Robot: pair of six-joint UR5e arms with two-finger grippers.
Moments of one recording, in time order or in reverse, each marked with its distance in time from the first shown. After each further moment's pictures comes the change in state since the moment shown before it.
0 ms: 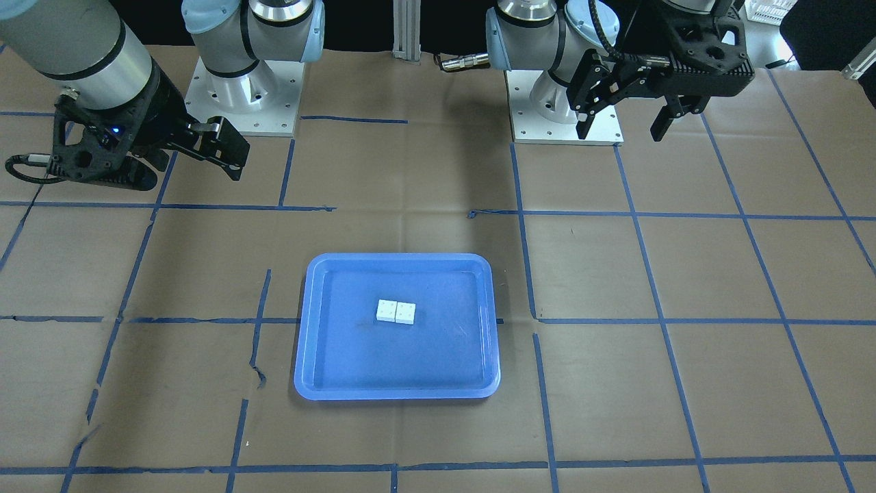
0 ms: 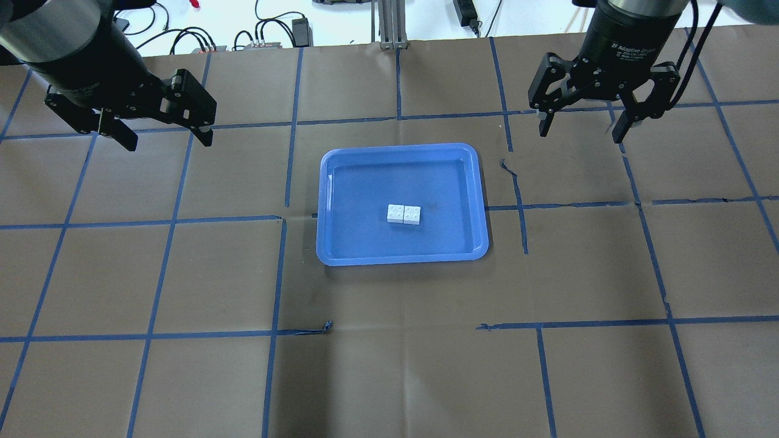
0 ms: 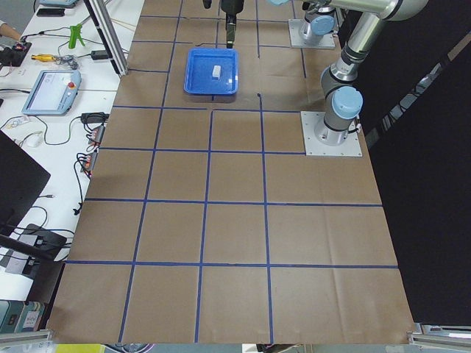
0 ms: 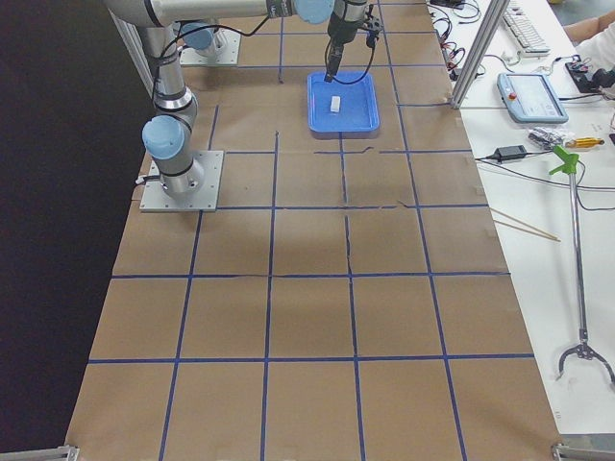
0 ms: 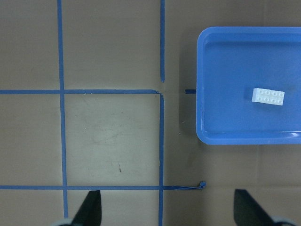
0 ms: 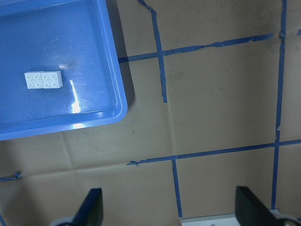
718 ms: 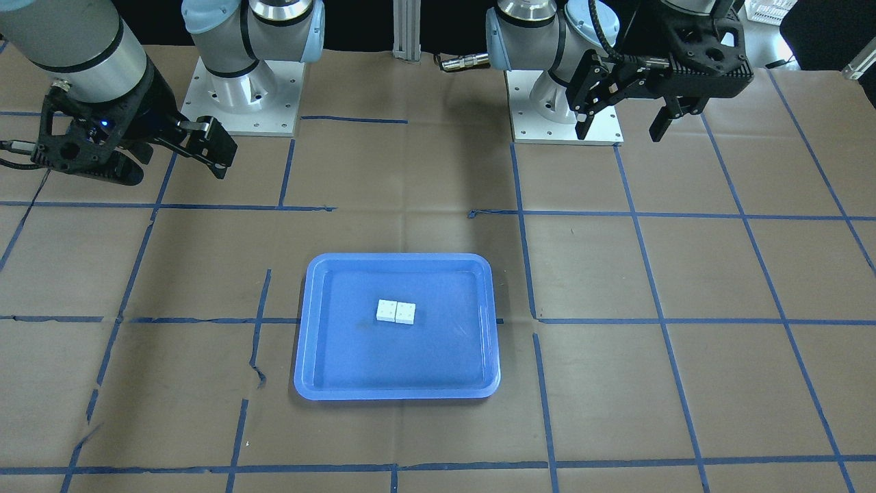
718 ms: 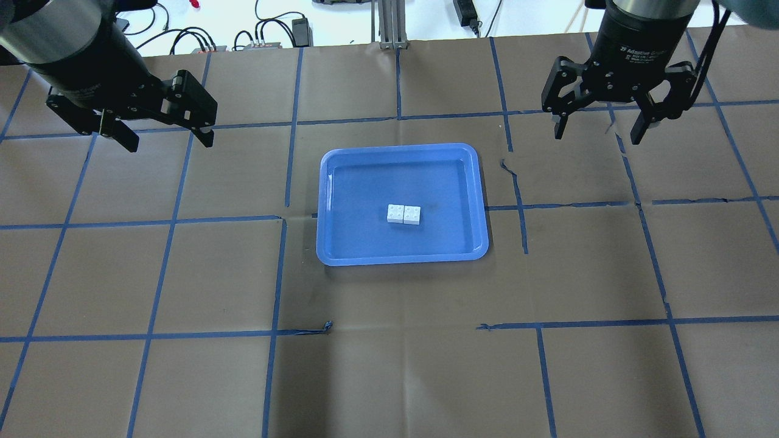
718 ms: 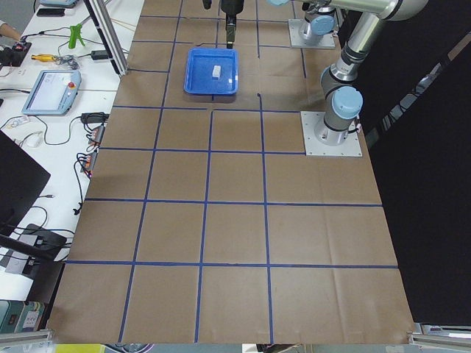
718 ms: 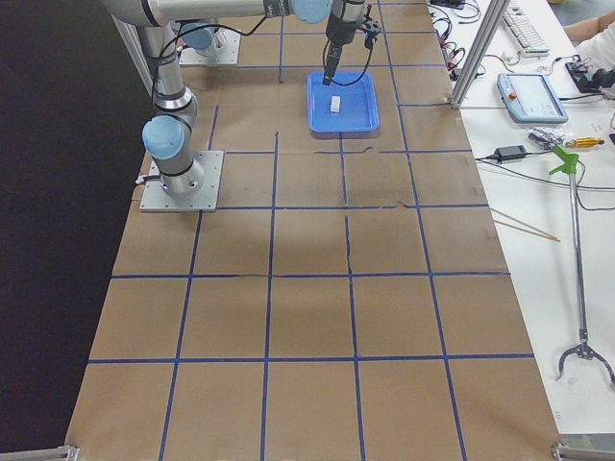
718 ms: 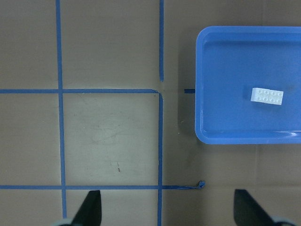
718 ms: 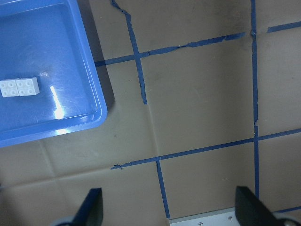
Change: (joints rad) left arm 0.002 0.000 -0.002 0.000 -0.005 0.000; right arm 0.001 -0.014 0.011 -0.003 -0.056 0.044
